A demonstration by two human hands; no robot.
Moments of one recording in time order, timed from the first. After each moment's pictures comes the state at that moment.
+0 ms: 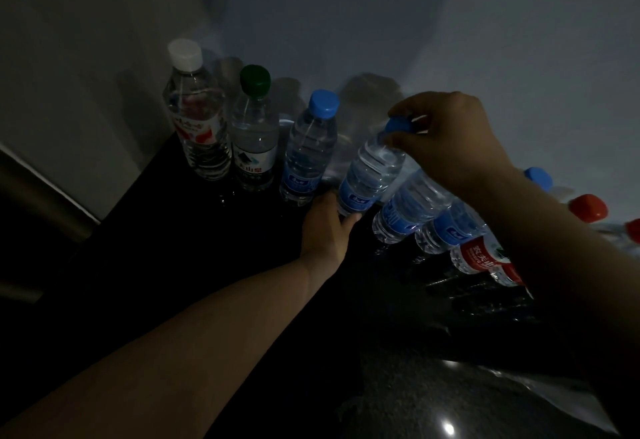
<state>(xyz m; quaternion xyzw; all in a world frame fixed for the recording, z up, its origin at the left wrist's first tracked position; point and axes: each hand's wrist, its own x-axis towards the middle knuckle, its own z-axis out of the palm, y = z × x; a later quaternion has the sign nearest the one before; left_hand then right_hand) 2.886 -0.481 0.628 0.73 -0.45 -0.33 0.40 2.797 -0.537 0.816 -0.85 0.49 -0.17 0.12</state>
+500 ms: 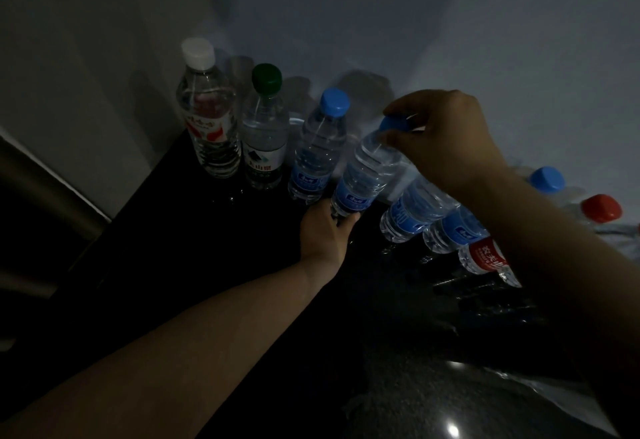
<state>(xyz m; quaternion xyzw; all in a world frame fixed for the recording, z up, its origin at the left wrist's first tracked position) 2.892 -0.470 0.621 0.71 -0.34 -0.40 0.46 2.810 -0.530 0.812 -0.84 0.49 -0.19 0.13</state>
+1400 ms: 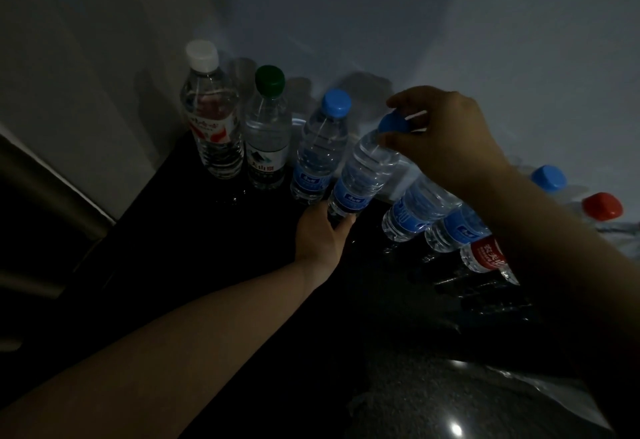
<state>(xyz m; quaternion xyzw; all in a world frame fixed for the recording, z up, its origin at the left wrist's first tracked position) 2.903 -0.463 0.619 0.71 -0.36 -0.42 0.44 2.810 -0.530 0.811 -0.83 0.51 -0.18 0.16</state>
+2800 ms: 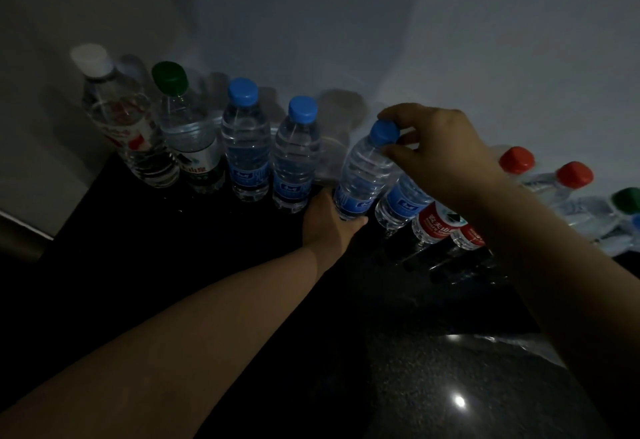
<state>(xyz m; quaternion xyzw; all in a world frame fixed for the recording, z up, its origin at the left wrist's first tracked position) 2.820 -0.484 0.642 0.69 -0.45 -0.41 0.39 2.716 -0.509 0.811 -0.82 0.54 -0.14 0.13</state>
